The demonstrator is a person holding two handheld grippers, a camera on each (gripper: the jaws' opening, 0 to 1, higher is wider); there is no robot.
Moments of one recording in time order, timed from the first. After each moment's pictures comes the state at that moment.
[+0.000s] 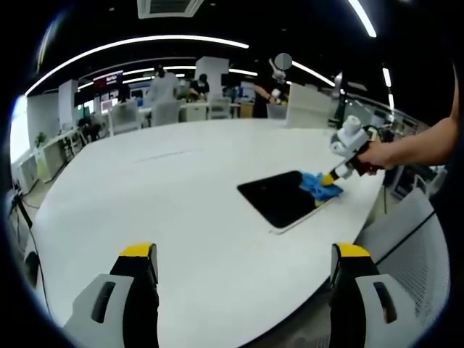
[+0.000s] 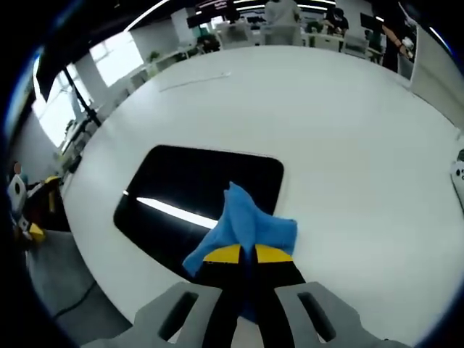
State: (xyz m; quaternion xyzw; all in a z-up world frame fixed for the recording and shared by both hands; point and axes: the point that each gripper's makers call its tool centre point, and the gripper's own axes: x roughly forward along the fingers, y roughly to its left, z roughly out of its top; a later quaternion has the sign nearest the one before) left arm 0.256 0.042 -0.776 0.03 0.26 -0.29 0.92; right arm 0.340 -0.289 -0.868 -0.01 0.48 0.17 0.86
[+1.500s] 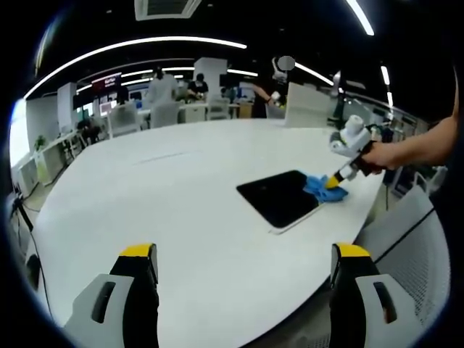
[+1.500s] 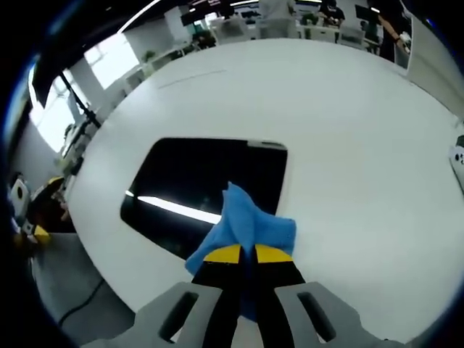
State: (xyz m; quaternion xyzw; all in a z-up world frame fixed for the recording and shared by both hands) left arm 0.256 0.041 -0.776 0.03 0.26 -0.29 0.92; right arm 0.323 -0.285 -0.870 0.02 0.50 0.16 0.85
